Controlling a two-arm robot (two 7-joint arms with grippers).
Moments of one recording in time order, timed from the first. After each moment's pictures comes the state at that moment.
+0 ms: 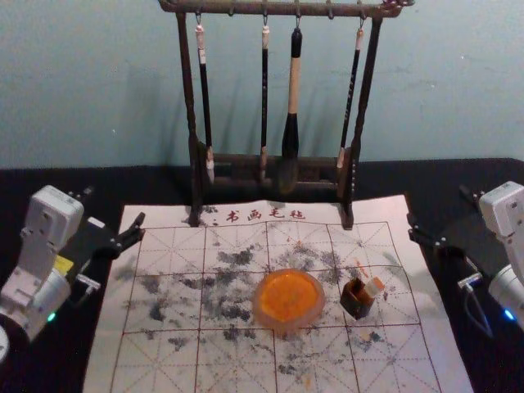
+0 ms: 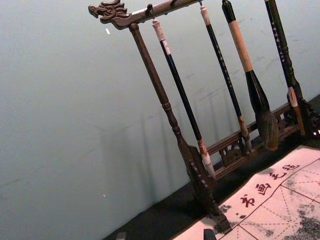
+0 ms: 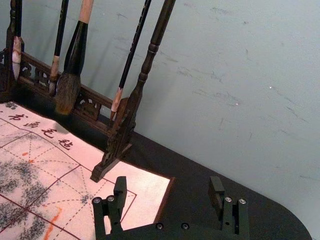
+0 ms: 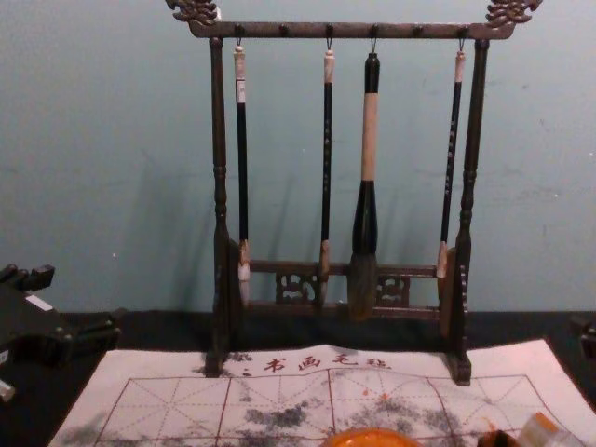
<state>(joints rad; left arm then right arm) -0.20 0.60 0.45 -1.41 -0.25 -0.12 0.03 0.20 0.60 -0.45 -1.41 0.25 -0.12 -0.03</state>
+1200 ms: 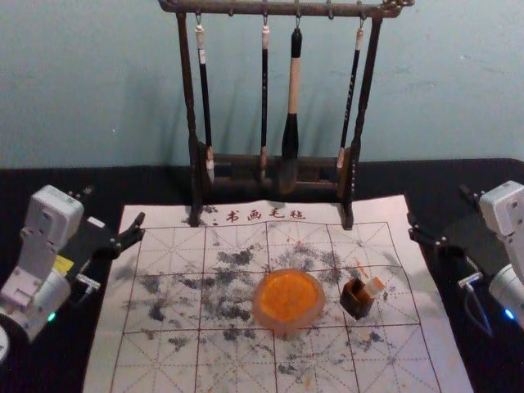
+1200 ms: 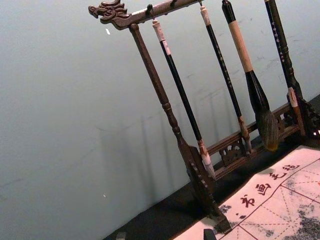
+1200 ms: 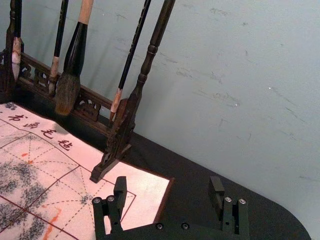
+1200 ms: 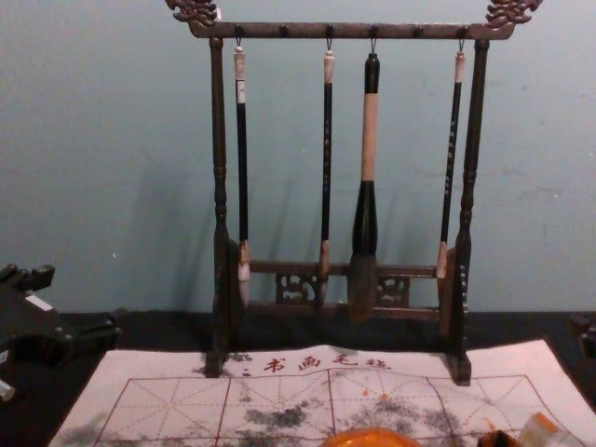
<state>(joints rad) -0.20 0.60 0.45 -1.41 -0.25 -0.12 0.03 0.20 0.60 -0.45 -1.41 0.25 -0.12 -0.03</state>
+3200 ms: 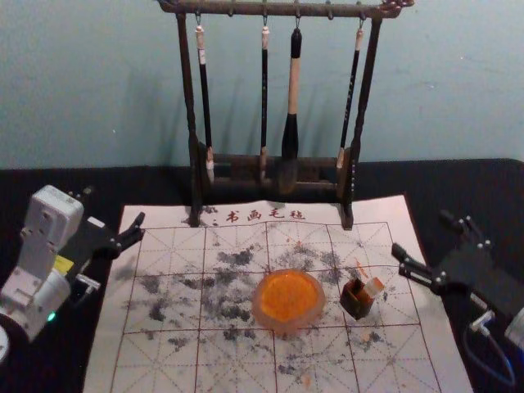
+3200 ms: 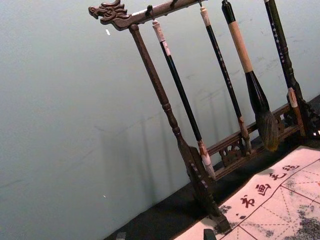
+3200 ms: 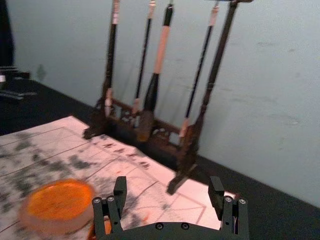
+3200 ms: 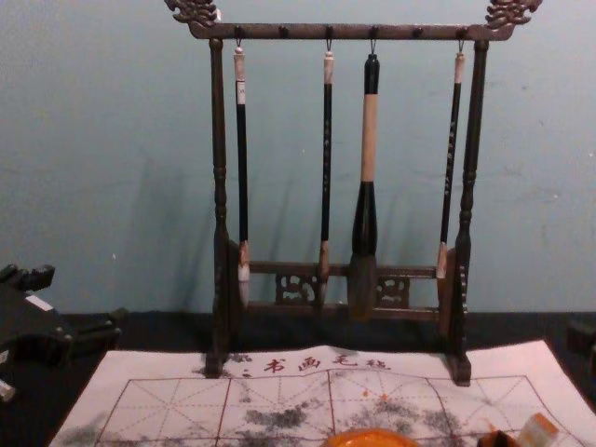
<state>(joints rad) -0.20 0.60 0.45 -1.41 -0.25 -0.12 0.03 -0.01 0.66 -0.33 -1.60 0.43 -0.22 0.24</state>
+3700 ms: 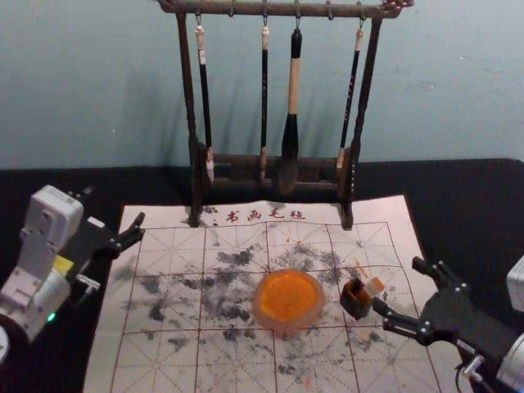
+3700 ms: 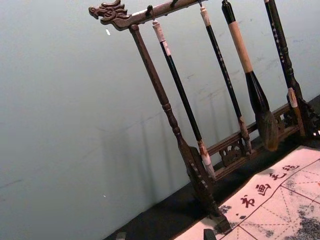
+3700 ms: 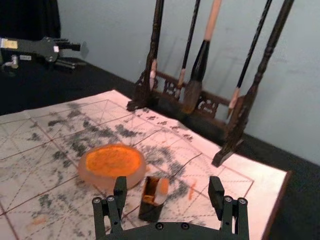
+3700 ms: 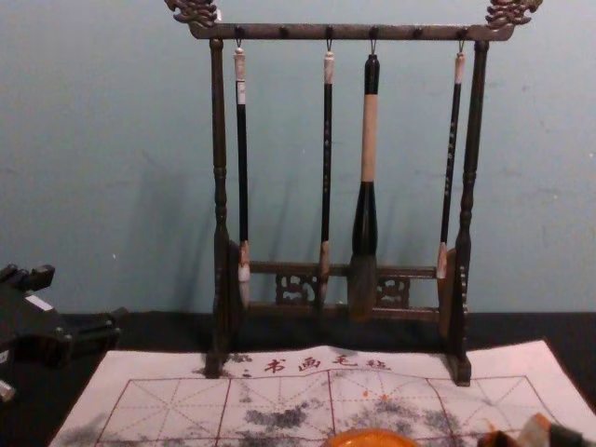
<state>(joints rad) -0.20 0.60 0.45 -1.41 -0.25 -0.12 0.03 -0.06 0.68 -0.35 -1.59 0.43 -0.21 0.37</state>
